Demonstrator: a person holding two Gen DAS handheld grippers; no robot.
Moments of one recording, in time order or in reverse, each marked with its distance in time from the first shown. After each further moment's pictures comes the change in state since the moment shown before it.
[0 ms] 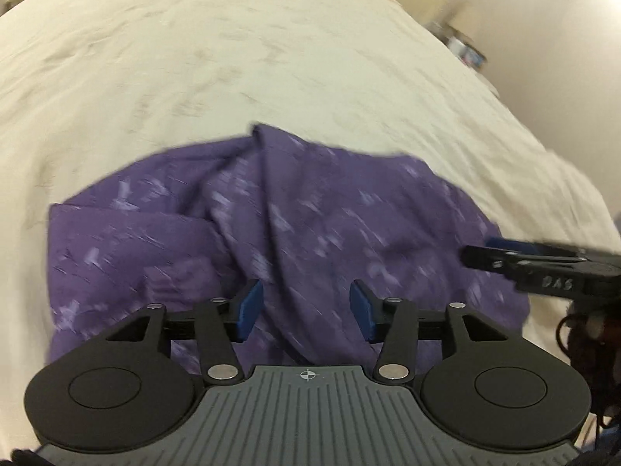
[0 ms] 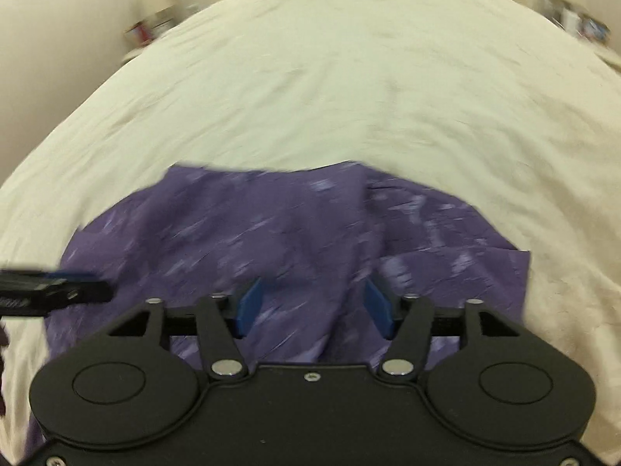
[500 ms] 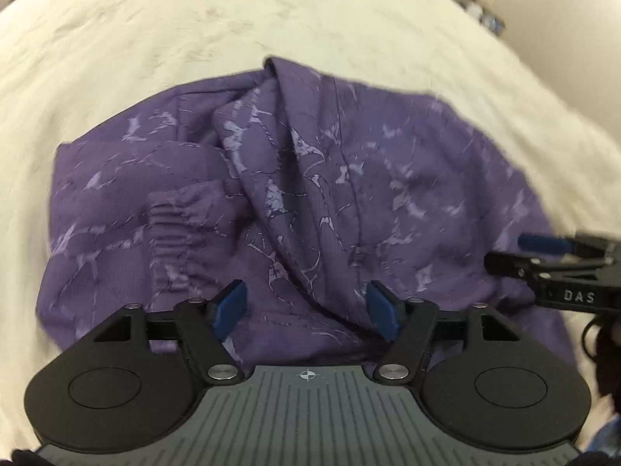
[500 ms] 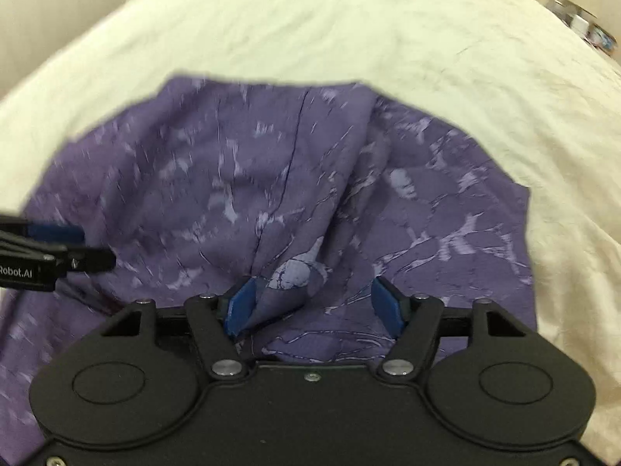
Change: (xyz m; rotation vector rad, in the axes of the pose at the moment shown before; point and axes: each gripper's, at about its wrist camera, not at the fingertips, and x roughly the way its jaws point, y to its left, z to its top) left arm 0.007 0.004 -0.030 -0.041 0.063 0.069; right arm 0.009 0.003 -0.038 -0.029 0.086 -0.070
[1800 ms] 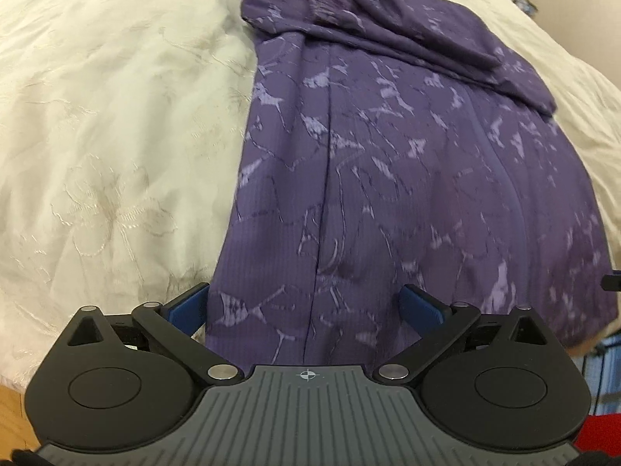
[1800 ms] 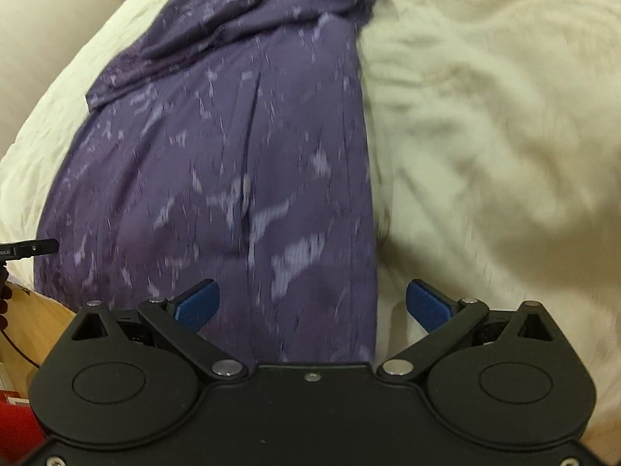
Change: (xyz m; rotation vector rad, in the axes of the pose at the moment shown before) left arm -0.110 0.045 -0.225 -0.041 0.072 0.121; right arm -0.118 -0.081 -0.254 0.207 0.181 0.180
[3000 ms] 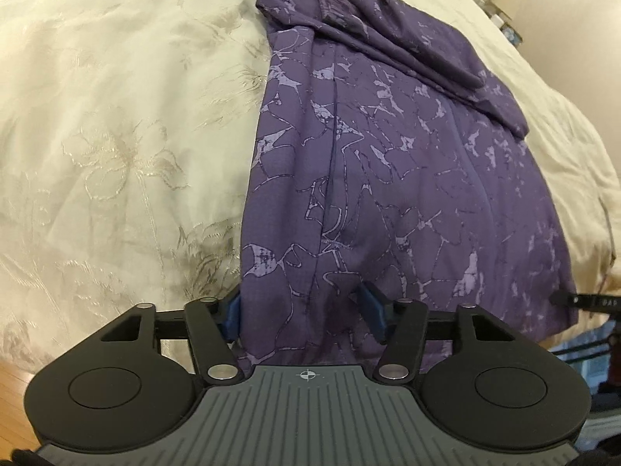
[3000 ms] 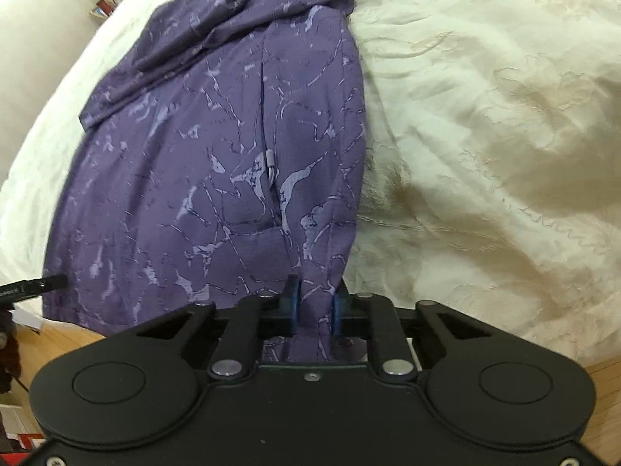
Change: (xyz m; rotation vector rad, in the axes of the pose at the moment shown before) left arm -0.016 0.032 -0.019 -0.121 -0.002 -0.165; right arm -0.008 0.020 -0.020 0.133 -0.032 -0.003
